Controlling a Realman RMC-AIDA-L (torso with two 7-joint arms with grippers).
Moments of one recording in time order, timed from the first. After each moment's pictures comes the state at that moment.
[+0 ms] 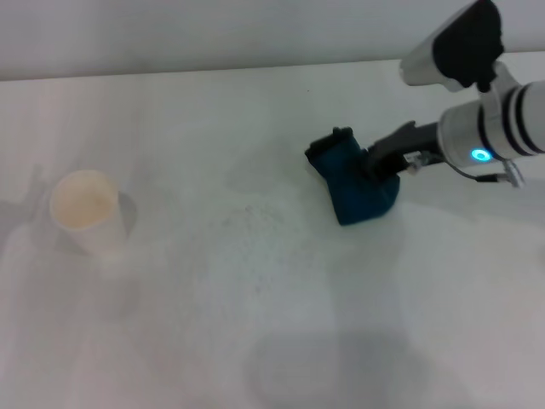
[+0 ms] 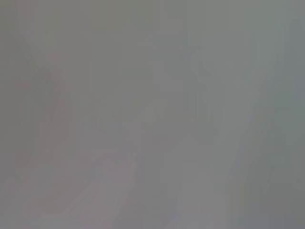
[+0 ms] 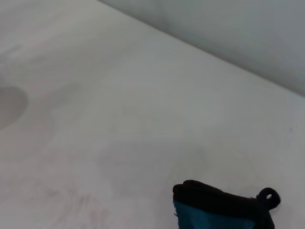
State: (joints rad) left arm -0.40 -2.07 2.81 0.04 -1.34 1.39 -0.45; right arm 0.49 2.01 -1.46 -1.01 0.90 0.95 -0.85
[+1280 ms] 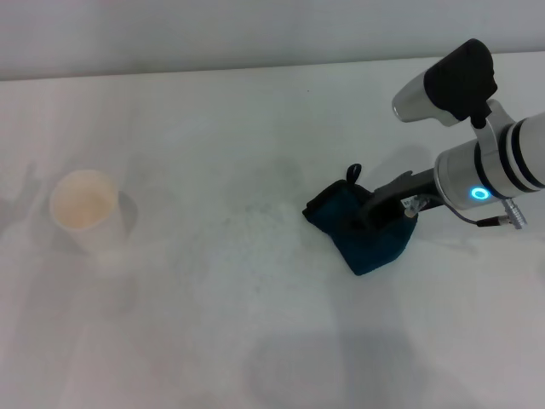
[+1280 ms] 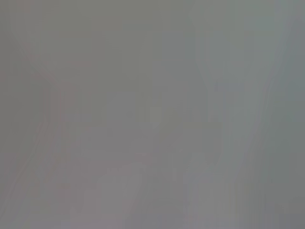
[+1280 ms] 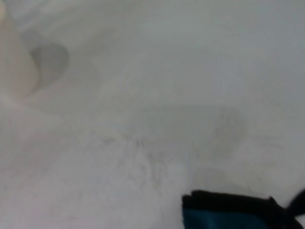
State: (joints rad) left arm -0.41 -2.07 2.81 0.01 -1.35 1.39 -0.45; right arm 0.43 2.01 -1.54 -1.10 0.86 1.07 -0.68
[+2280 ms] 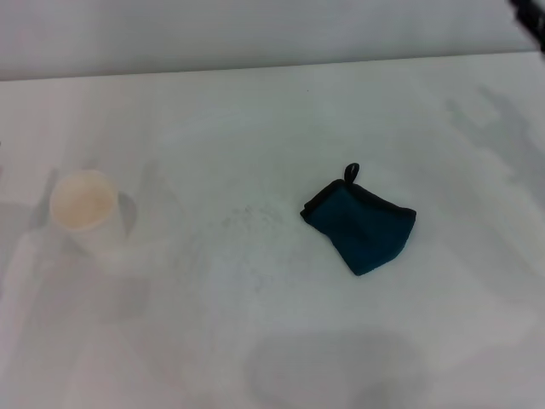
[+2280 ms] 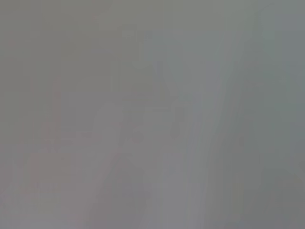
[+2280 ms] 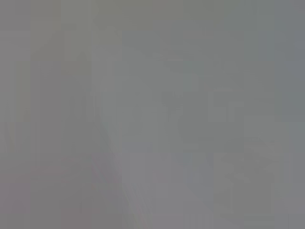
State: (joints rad) left arm -0.41 -2.07 2.83 -0.01 -1.26 1.39 -0.45; right arm 0.40 2.02 -0.53 -0.19 2.04 1.34 -2.39
